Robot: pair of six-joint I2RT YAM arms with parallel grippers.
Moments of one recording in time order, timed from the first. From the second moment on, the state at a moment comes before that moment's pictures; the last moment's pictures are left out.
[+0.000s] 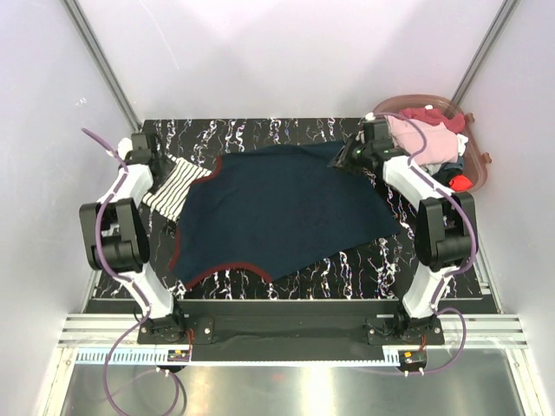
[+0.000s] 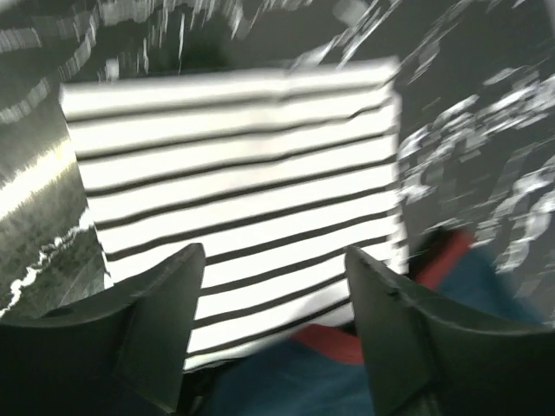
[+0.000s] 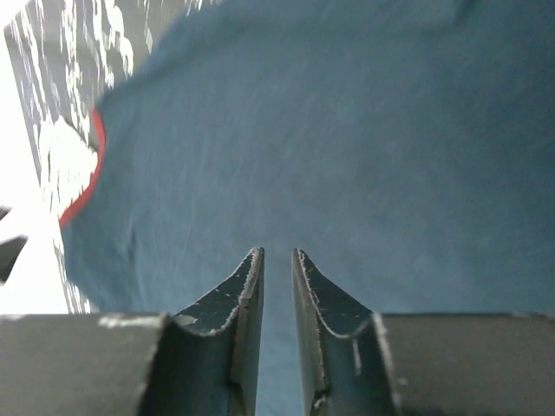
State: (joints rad) left arm 0.16 1.75 1.28 -0.38 -0.23 -0.82; right arm 0.19 1.83 1.40 -0.27 -0.27 0.66
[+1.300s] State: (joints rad) left arm 0.23 2.20 1.89 -0.55 -0.38 -0.90; right arm 0.28 1.72 1.11 -0.29 -0.13 0.68
